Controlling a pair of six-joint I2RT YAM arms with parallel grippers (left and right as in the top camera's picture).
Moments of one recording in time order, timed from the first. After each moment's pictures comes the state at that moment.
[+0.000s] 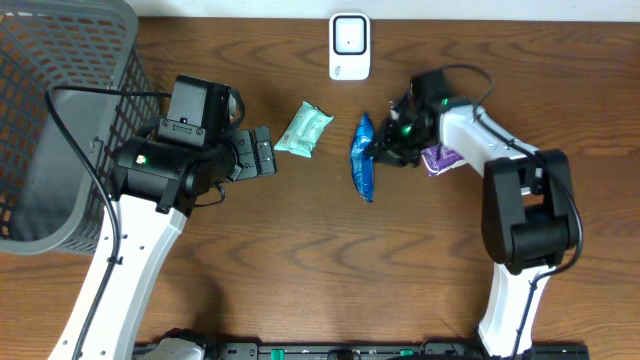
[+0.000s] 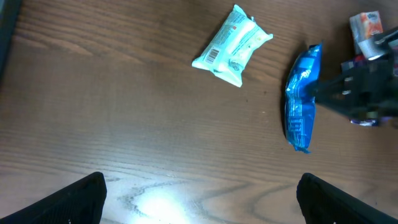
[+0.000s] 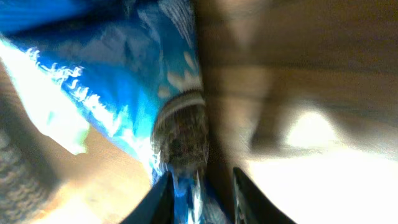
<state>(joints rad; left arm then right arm) -0.27 1.33 1.40 -1.11 0.04 -0.43 0.21 2.12 1.48 -0.71 -0.55 0.53</state>
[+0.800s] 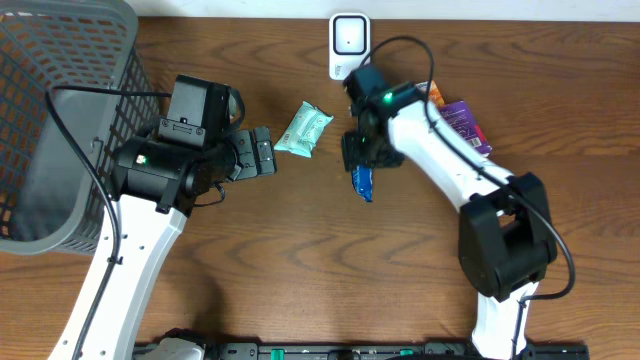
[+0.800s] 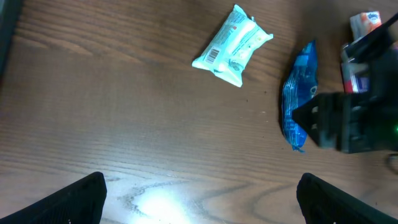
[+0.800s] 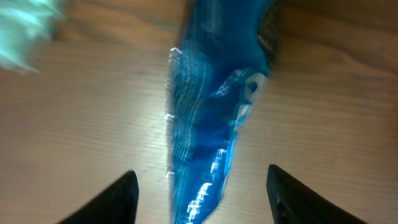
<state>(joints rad) -0.27 1.33 1.40 -1.11 0.04 -0.43 0.50 2.05 1.60 -0.99 -0.03 0.40</state>
